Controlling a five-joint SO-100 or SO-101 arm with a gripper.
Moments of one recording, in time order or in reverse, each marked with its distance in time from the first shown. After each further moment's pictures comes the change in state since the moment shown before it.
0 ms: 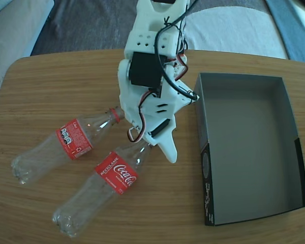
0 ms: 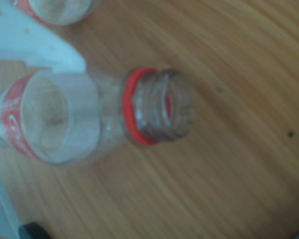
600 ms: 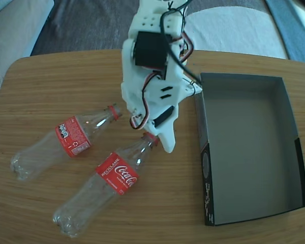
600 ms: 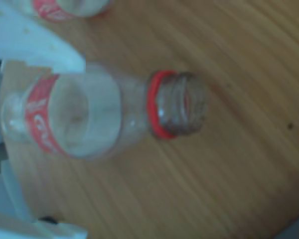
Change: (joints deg) arm -0.5 4.7 -1.5 4.2 0.0
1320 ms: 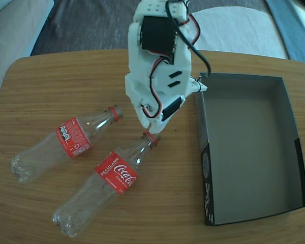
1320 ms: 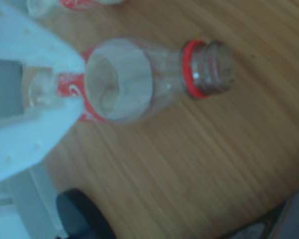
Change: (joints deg) arm -5.0 5.5 -2.9 0.4 0.2
